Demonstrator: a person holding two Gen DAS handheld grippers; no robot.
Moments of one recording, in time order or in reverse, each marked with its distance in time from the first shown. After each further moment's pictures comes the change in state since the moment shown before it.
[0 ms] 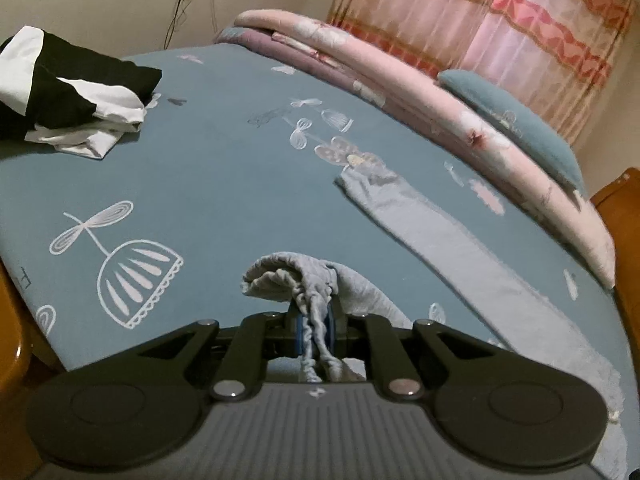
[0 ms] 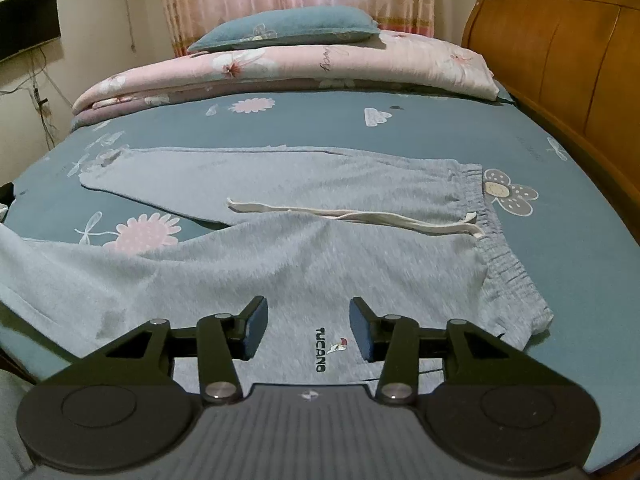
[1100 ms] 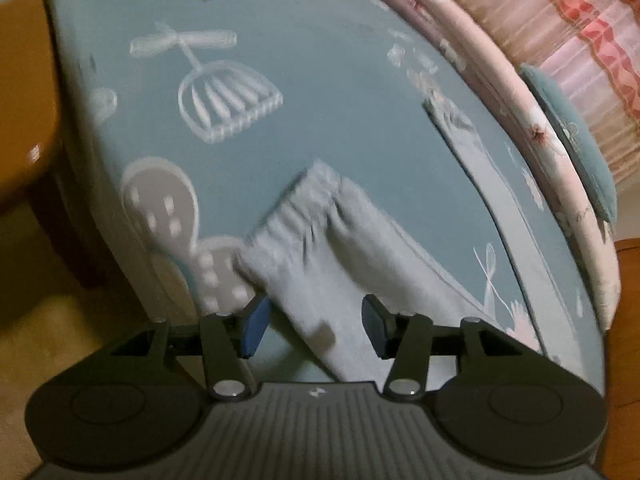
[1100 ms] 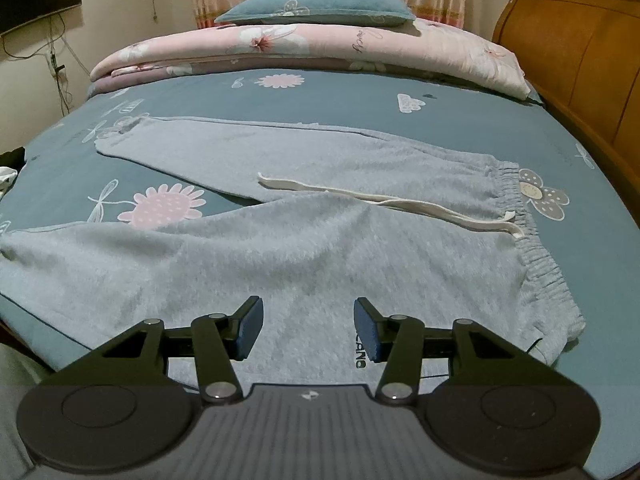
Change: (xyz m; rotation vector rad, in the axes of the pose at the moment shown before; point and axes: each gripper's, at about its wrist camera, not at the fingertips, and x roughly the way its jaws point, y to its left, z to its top) left arm 0.017 0.066 -0.097 -0.329 0.174 -0.001; right arm 0.017 0.033 -0.002 -0.076 0.061 0.029
